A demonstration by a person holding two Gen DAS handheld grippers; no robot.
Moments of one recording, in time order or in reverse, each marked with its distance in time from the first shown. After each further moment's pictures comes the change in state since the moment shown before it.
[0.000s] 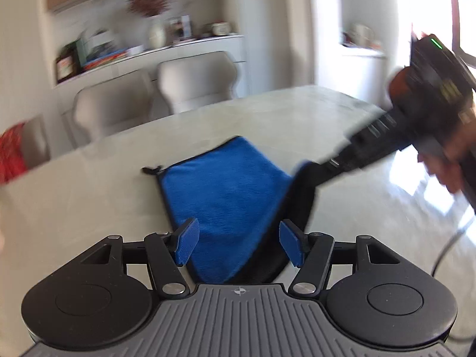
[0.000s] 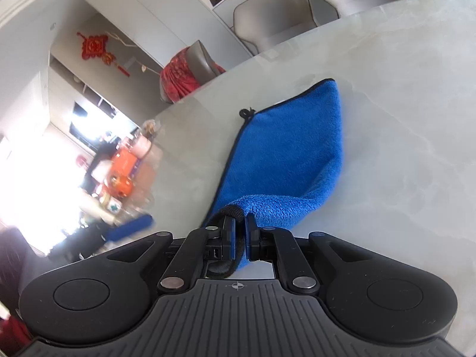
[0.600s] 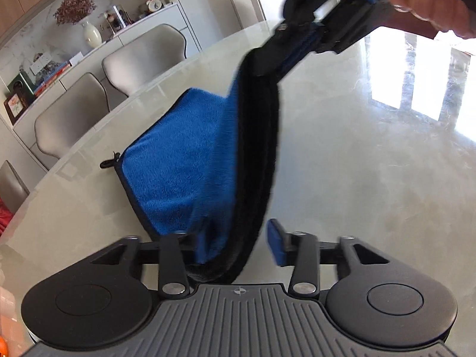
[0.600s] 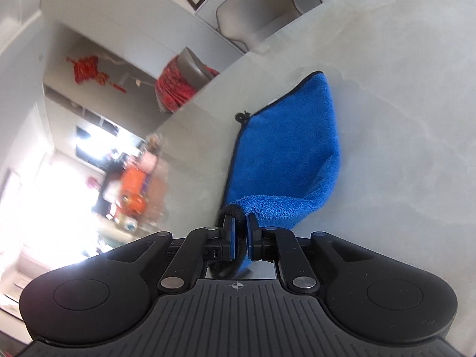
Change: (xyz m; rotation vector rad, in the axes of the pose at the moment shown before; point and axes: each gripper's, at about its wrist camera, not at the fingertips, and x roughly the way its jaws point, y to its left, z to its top) left arm 0.062 -0.016 -0.022 0.251 0.162 -0.025; right arm -0.007 0.001 0.006 -0.020 0.033 -0.075
